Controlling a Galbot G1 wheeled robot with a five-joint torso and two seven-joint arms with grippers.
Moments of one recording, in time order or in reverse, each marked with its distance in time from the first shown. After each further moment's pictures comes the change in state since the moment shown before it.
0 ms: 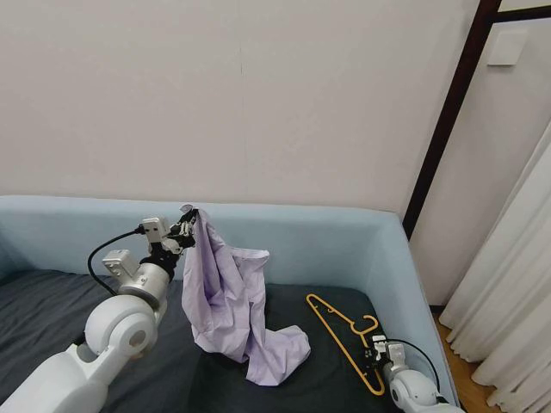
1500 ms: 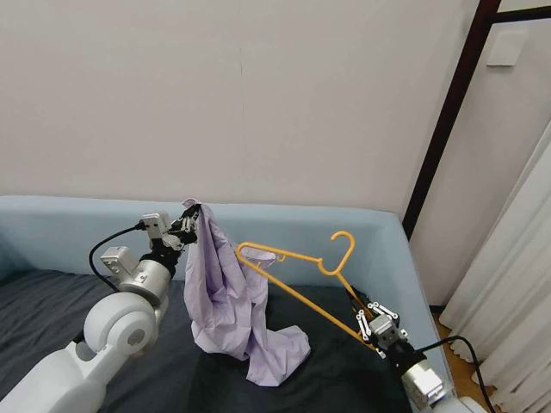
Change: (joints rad) left arm -0.018 0.008 0.010 -0.029 -0.040 -0.007 -0.006; right arm -0.503 -0.231 0.163 0.866 -0.684 0.416 0.074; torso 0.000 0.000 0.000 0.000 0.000
